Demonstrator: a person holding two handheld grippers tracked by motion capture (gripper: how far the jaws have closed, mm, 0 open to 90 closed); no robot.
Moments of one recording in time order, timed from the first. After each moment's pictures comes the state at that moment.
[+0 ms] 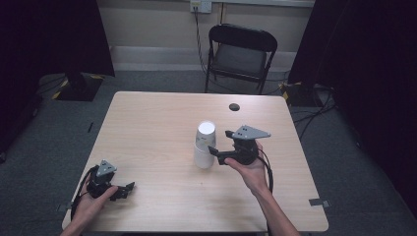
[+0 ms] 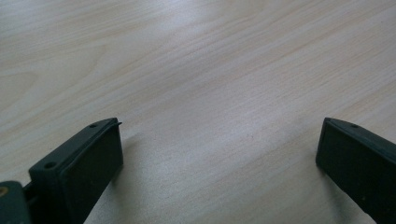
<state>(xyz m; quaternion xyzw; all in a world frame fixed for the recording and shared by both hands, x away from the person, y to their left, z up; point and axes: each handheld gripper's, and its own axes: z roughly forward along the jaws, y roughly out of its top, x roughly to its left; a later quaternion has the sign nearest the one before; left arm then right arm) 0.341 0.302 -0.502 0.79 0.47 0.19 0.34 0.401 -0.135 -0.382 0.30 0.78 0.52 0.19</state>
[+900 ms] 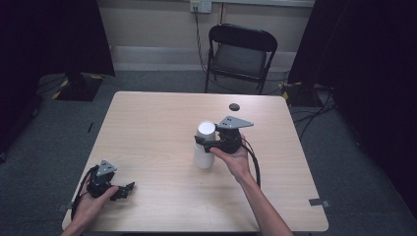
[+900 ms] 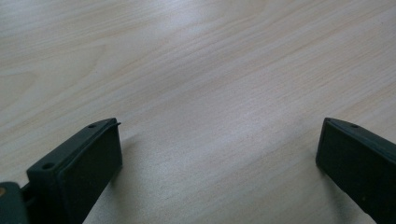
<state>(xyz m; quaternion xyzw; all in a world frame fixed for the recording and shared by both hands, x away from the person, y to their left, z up) 0.342 0.302 -0.503 0.79 0.47 0.19 0.34 0.440 -0.099 -0.394 0.29 0.77 0.55 0.16</state>
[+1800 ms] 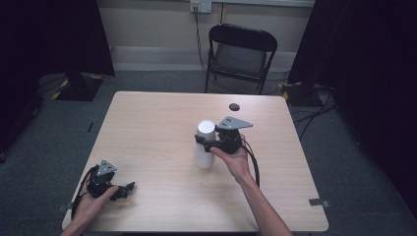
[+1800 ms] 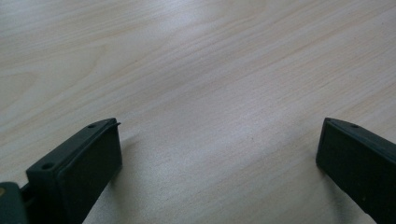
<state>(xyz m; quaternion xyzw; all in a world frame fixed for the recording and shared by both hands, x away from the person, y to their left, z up) 0.342 0.302 -0.503 0.79 0.47 0.19 0.34 0.440 -0.098 -0.396 0.29 0.77 0.54 0.17</state>
